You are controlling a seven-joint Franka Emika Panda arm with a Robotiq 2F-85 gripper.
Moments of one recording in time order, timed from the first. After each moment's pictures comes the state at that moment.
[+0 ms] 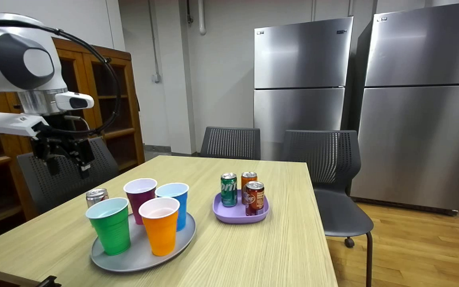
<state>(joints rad) 0.22 -0.13 0.27 -2.70 0.06 2.71 0.36</state>
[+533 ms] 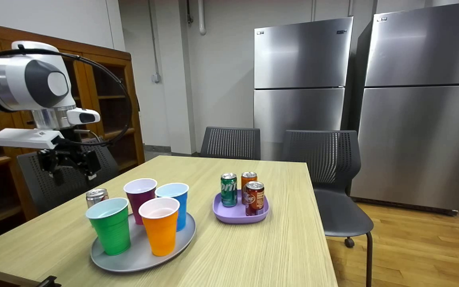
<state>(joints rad) 0.22 0.06 0.26 -2.59 -0.05 2.74 0.36</state>
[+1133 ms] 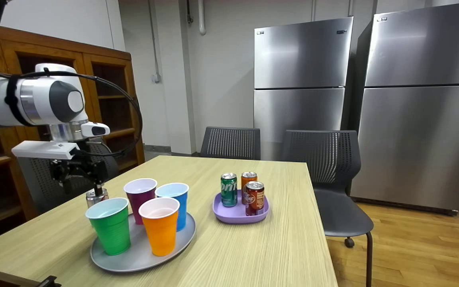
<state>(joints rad) 0.24 0.24 0.21 -2.46 -0.09 2.74 0.33</state>
